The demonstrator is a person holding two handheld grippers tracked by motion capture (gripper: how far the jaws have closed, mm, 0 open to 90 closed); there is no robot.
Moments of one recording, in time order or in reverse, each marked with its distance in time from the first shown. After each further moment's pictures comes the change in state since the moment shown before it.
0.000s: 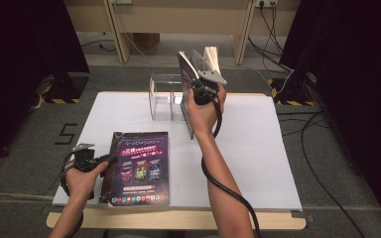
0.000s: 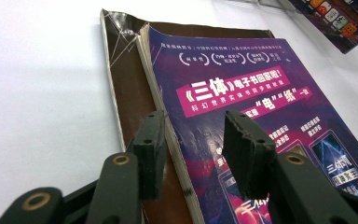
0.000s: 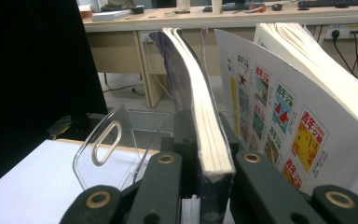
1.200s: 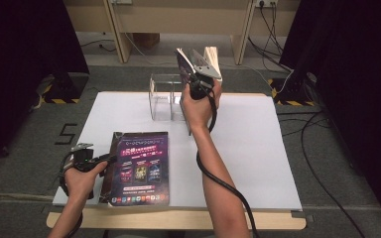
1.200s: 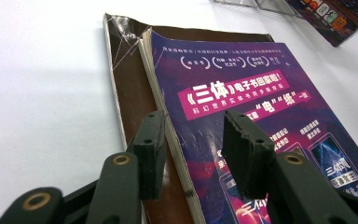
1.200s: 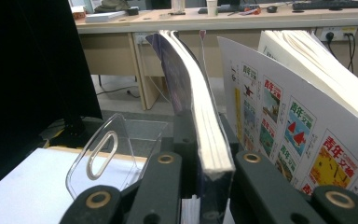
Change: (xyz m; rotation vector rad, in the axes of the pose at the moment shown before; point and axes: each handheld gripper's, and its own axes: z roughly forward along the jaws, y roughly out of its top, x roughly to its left) left arm 0.001 0.001 -0.002 -0.013 0.000 -0.009; right arm 0.008 0.008 0.017 -0.001 -0.025 0.004
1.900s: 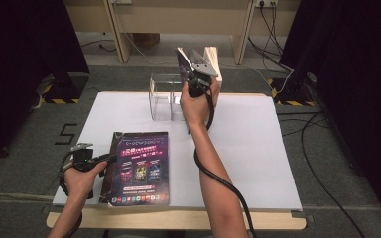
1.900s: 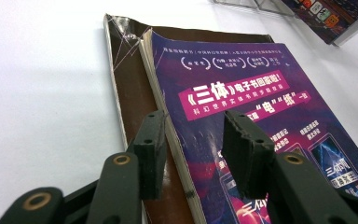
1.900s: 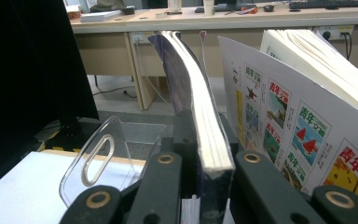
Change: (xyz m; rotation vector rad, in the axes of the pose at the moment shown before) left arm 0.001 0.001 -0.001 -0.001 -0.002 0.000; right arm 0.003 0.002 0.011 0.002 -0.015 0.002
